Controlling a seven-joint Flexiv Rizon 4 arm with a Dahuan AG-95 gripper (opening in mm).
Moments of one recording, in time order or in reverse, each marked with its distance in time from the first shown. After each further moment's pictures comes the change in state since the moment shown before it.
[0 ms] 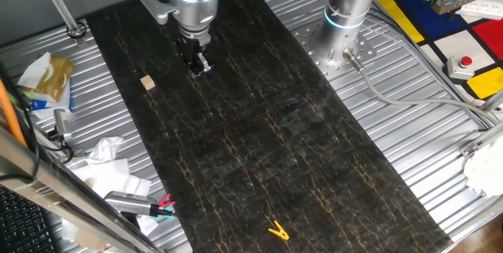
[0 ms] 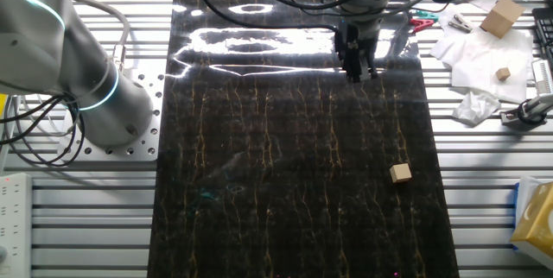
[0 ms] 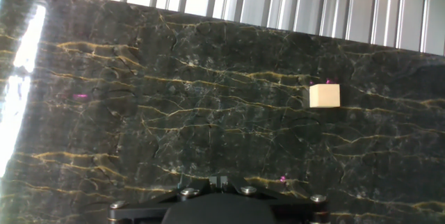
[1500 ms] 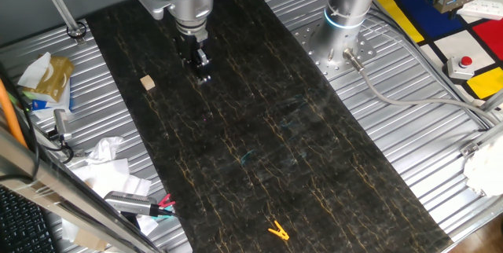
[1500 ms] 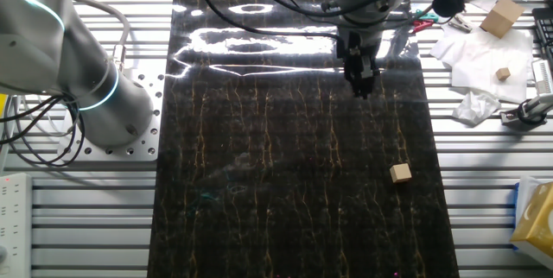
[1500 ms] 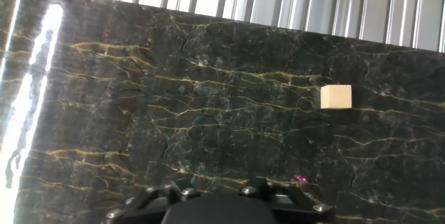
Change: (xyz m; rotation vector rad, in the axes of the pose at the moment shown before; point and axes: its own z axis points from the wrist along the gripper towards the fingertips) arm 0.000 0.000 0.000 -0.059 -0.001 -0.011
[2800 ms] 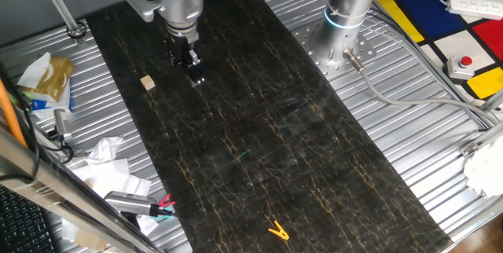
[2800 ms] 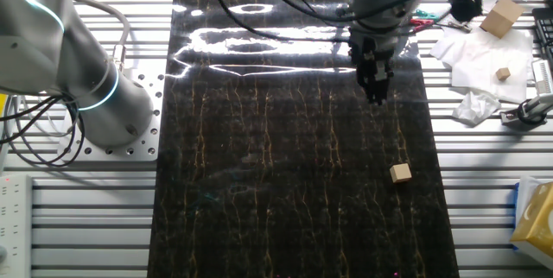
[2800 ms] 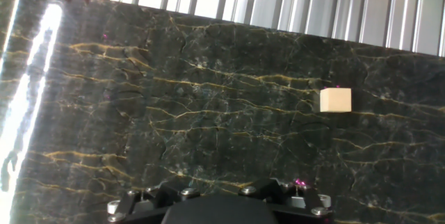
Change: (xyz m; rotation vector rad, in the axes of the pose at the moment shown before) arm -0.023 -0.020 0.005 -0.007 -0.011 -0.053
